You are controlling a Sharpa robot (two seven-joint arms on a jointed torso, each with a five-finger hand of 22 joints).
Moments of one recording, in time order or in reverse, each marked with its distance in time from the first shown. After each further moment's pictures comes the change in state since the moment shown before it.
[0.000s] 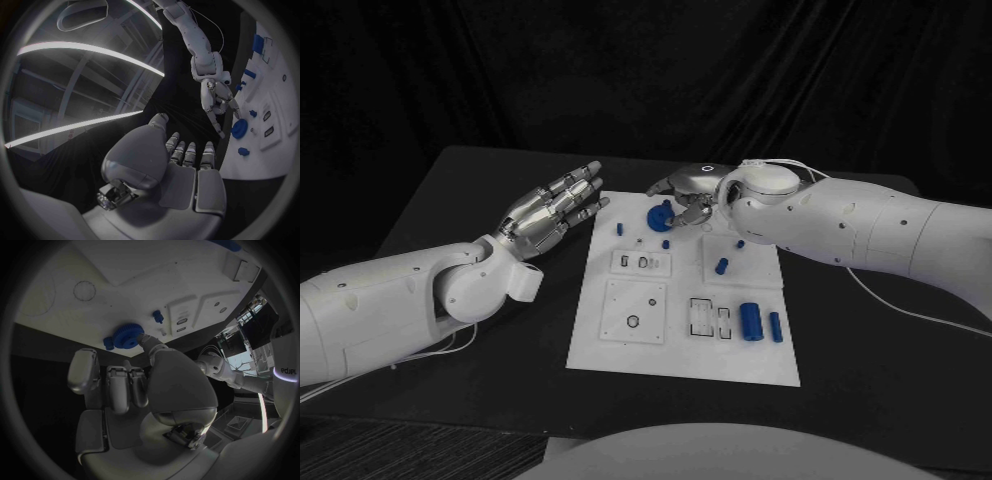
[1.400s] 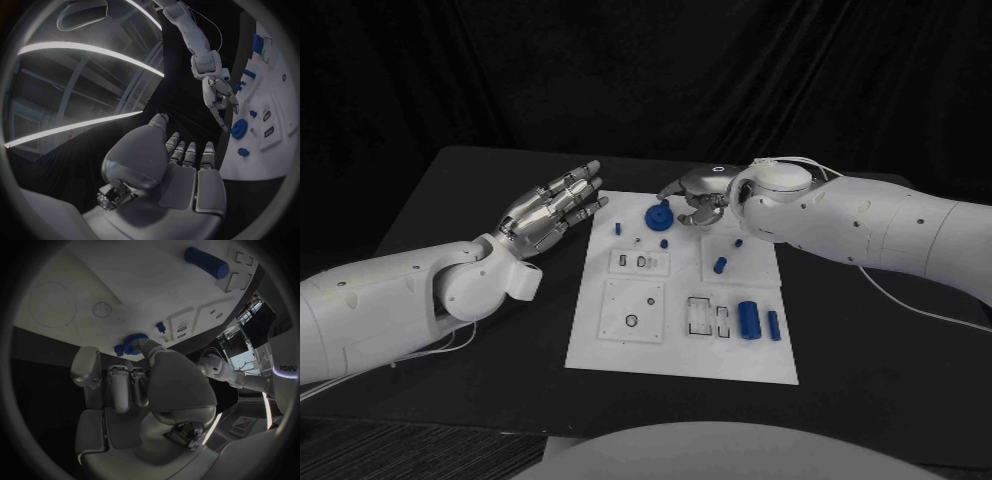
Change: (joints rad) left arm -0.001 0.000 0.000 -0.005 0.000 0.002 -0.004; left_hand 0.000 0.000 0.008 -0.003 0.004 -0.004 -0.004 0.000 0.000 0.000 0.000 0.000 0.000 0.004 0.004 0.000 -0.001 0.000 -0.004 0.004 0.000 0.000; right arm 0.003 -0.036 0.000 0.014 0.000 0.056 -0.002; right_hand -0.027 0.014 0.084 -0.012 0.295 0.032 -0.036 0.002 -0.050 0.001 -0.019 0.000 0.001 0.000 -0.015 -0.022 0.000 0.016 -0.019 -0.012 -0.067 0.000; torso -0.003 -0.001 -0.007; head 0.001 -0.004
